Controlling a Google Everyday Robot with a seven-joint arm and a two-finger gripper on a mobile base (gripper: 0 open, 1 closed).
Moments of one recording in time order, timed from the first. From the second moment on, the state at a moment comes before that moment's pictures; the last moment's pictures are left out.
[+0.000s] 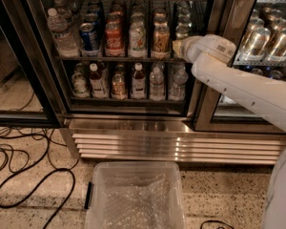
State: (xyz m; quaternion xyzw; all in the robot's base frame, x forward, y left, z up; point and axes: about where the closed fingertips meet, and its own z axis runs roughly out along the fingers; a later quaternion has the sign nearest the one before) arm 0.857 -0.180 0.850 -0.07 0.80 0.00 0.60
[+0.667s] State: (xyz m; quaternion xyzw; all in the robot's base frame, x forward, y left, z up) arm 0.859 -0.183 0.844 -0.07 0.80 -0.01 0.60
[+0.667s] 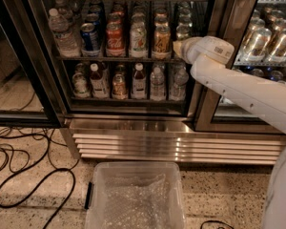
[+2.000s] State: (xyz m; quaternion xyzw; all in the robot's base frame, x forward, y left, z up) arm 0.865 -0.177 0.841 -0.08 0.80 -0.03 0.60
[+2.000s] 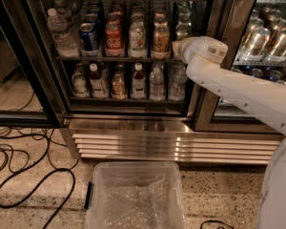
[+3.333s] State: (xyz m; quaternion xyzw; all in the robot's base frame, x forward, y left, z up) arm 0.868 -0.177 0.841 -0.08 0.80 -0.04 0.60
